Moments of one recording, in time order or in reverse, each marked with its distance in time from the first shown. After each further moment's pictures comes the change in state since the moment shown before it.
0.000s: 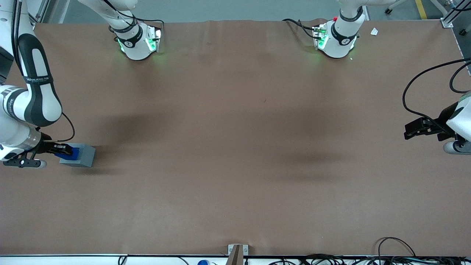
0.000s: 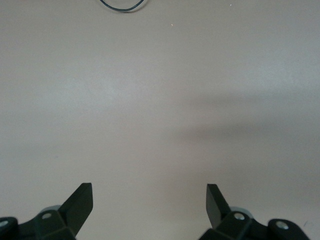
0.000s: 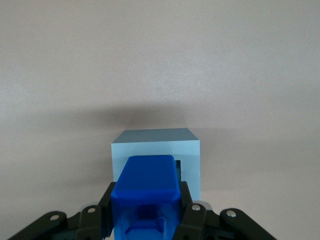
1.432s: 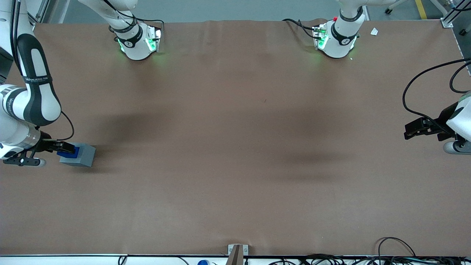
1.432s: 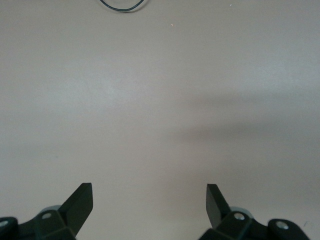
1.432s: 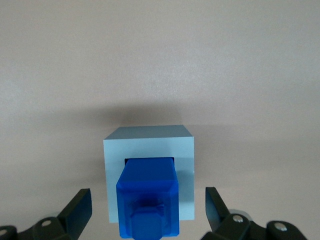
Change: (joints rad) arm -0.007 -0.003 -0.004 -0.006 0.000 -0.004 0.000
